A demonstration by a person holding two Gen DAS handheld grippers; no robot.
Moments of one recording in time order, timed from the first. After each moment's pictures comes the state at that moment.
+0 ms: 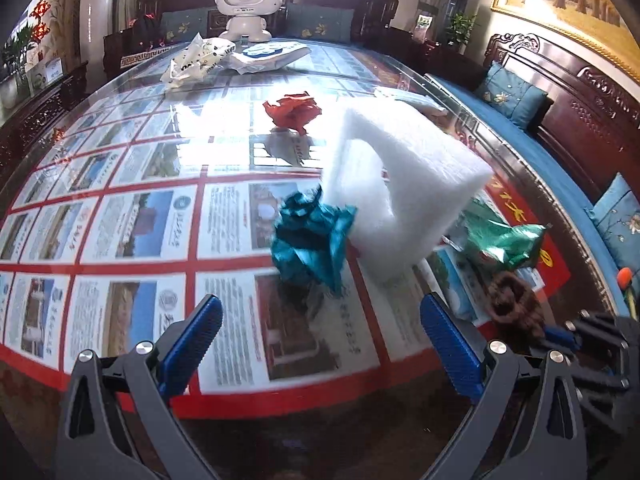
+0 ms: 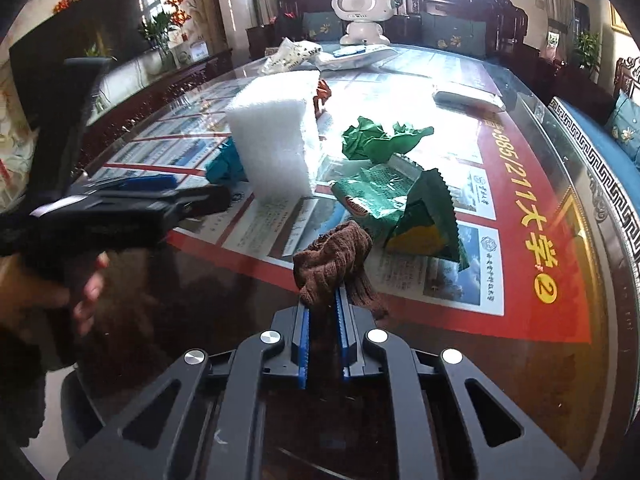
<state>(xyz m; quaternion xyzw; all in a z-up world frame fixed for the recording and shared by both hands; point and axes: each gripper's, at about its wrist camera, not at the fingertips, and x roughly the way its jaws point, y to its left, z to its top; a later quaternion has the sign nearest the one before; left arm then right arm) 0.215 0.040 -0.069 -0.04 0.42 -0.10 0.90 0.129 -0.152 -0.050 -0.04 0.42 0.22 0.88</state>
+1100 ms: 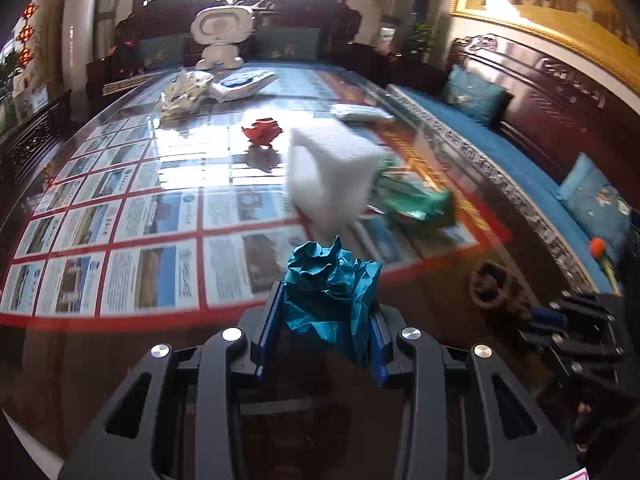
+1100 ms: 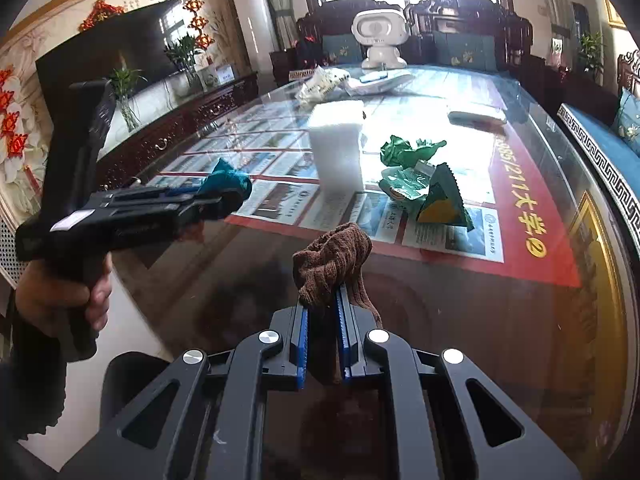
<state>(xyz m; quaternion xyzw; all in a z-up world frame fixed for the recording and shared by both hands) 0.111 0.042 -0.024 -0.02 0.38 -0.16 0.91 0.046 -0.157 -0.012 -0.01 0.38 0.25 0.89</state>
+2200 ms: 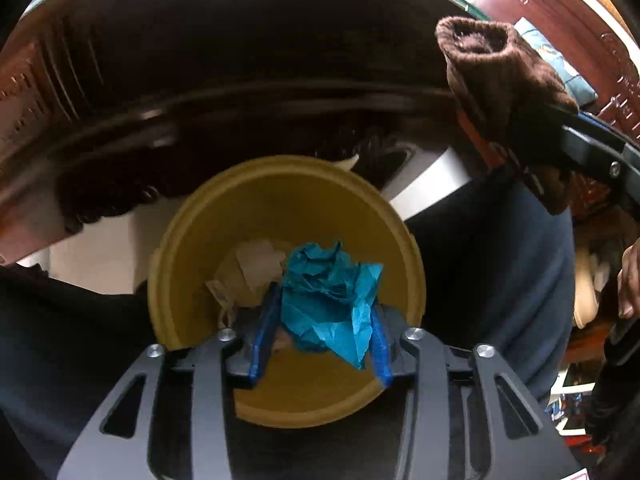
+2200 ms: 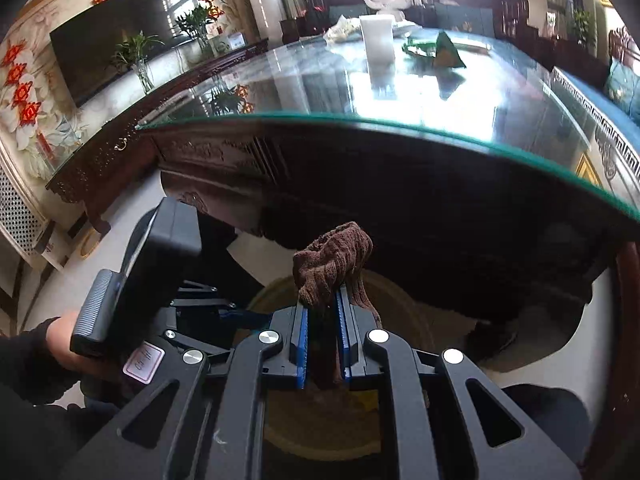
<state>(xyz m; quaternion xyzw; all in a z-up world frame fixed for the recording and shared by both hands) -0.113 -0.027 -0.216 0.01 0.57 -0.27 0.78 -0.159 -0.167 -0.089 -0.01 0.43 0.25 0.86</state>
